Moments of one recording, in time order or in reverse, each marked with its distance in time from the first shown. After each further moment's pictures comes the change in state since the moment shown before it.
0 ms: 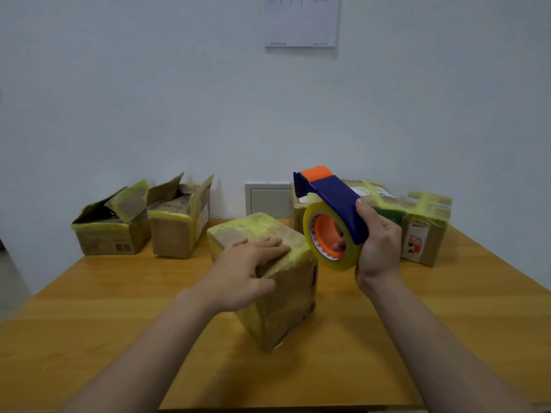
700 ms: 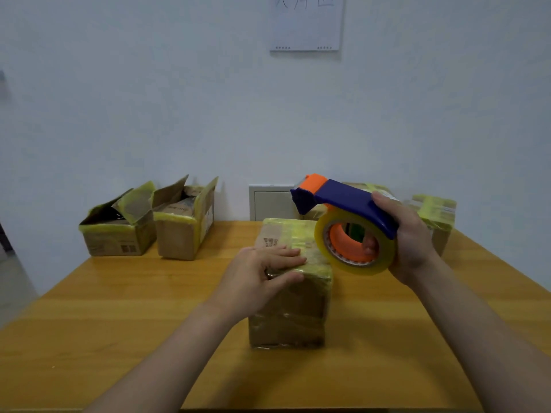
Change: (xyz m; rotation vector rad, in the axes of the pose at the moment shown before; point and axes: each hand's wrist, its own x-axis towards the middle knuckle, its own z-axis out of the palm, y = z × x) left_hand 0.000 -0.001 0.023 -0.261 0.265 0.115; right_hand 0.017 -0.042 -0.026 -0.058 -0.330 0.119
